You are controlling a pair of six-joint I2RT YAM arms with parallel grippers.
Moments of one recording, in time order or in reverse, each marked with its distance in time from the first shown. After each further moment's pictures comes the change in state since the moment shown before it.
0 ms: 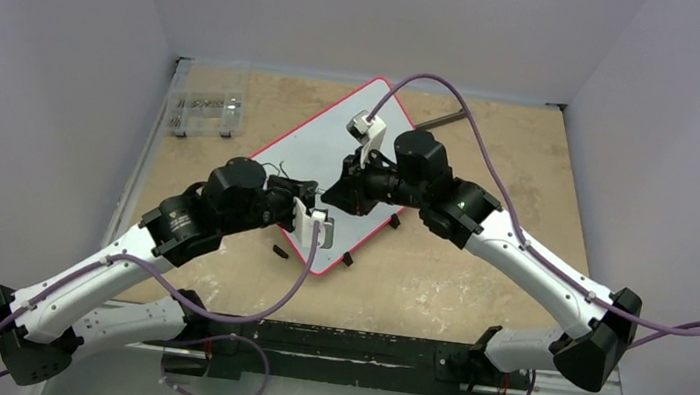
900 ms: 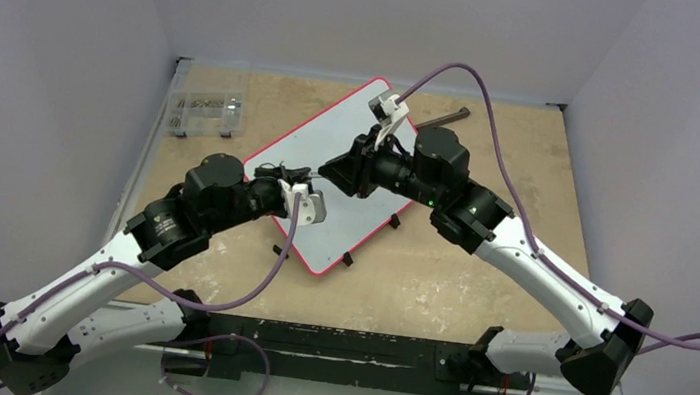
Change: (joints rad) left arm 0.039 -0.065 -0.001 0.106 -0.031 -0.217; right arm 0.000 -0.064 -0.002 0.203 0.093 0.118
